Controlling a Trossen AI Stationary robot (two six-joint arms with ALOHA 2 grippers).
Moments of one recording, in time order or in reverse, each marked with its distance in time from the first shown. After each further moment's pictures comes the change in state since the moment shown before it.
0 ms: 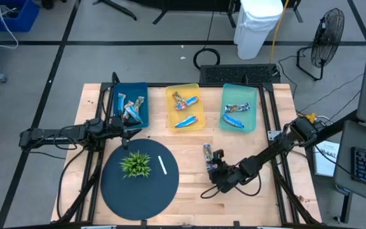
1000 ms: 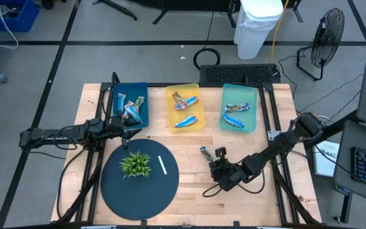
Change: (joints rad) left arm 0.000 0.000 0.000 0.000 0.000 0.000; right arm 0.000 -0.082 0.006 -0.078 0.002 0.012
